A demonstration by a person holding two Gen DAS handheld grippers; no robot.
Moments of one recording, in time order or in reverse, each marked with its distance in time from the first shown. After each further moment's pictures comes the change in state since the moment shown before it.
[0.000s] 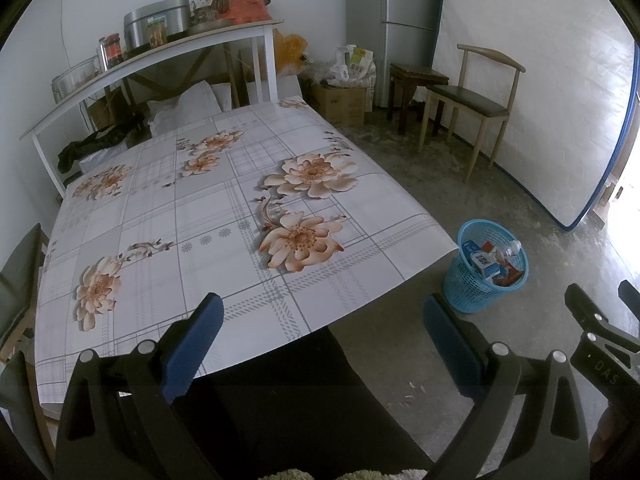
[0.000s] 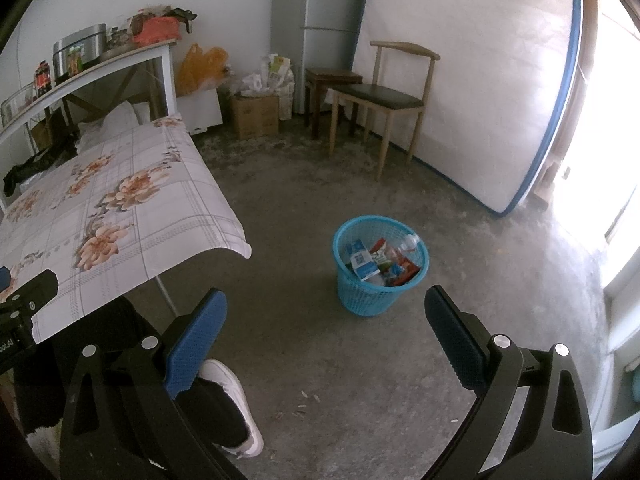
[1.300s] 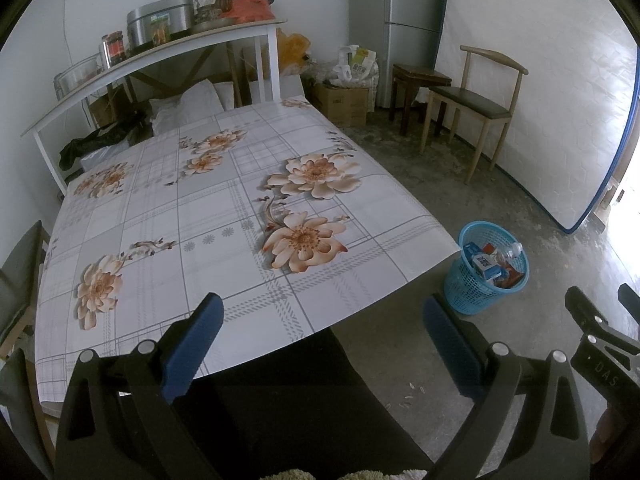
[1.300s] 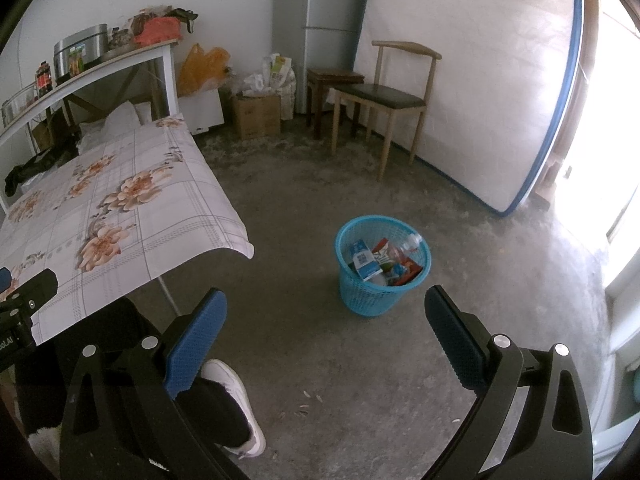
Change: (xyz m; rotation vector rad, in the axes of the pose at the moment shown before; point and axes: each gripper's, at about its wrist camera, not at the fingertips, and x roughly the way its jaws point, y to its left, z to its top) left arm 0.000 0.002 0.000 -0.002 0.004 -0.002; right arm -0.001 0.005 0.003 -0.001 0.002 0.001
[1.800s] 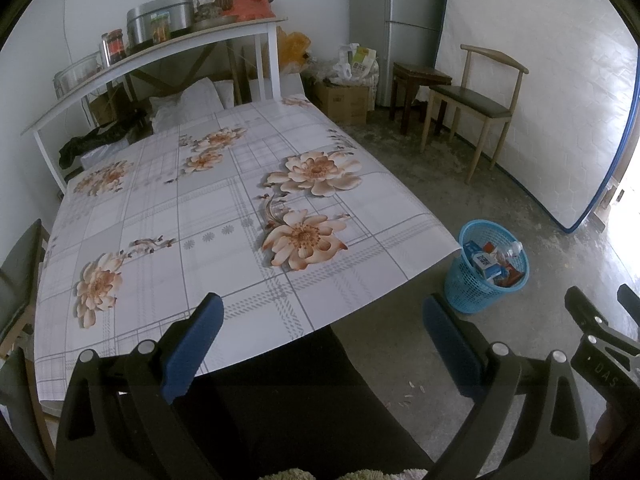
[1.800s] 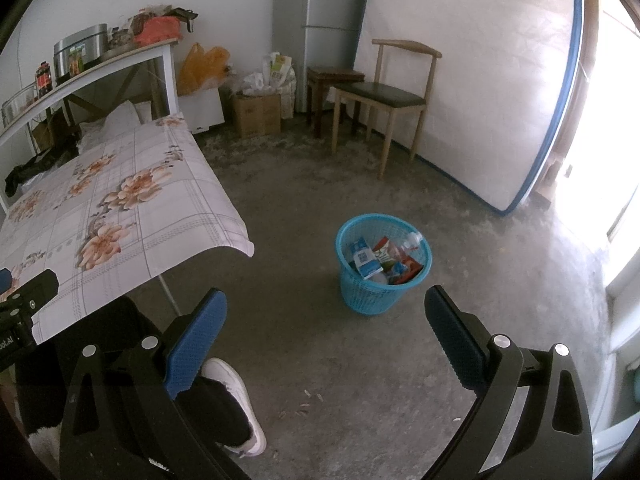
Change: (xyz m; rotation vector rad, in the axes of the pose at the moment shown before) left arm 0.000 0.001 -0.001 -0.003 0.002 0.000; right arm 0.000 0.000 0.000 0.000 0.002 0.002
